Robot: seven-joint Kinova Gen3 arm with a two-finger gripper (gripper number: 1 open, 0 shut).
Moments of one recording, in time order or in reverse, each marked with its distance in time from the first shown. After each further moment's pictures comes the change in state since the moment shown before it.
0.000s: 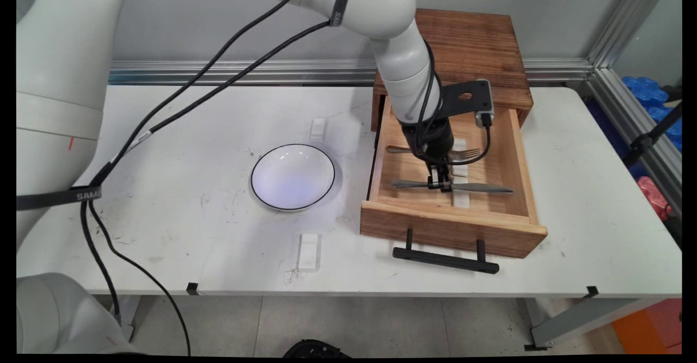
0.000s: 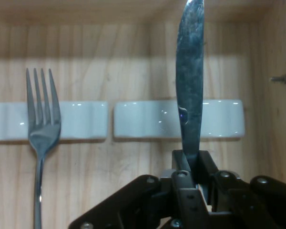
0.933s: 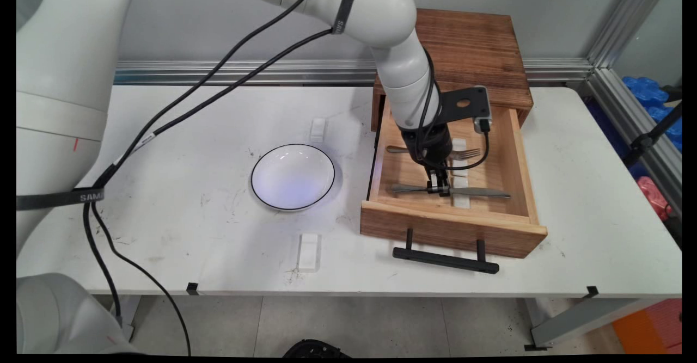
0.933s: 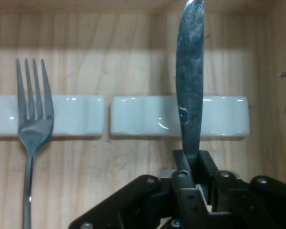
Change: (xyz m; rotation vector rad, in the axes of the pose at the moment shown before) arm -0.004 -0.001 0.013 -0.010 -0.006 -0.019
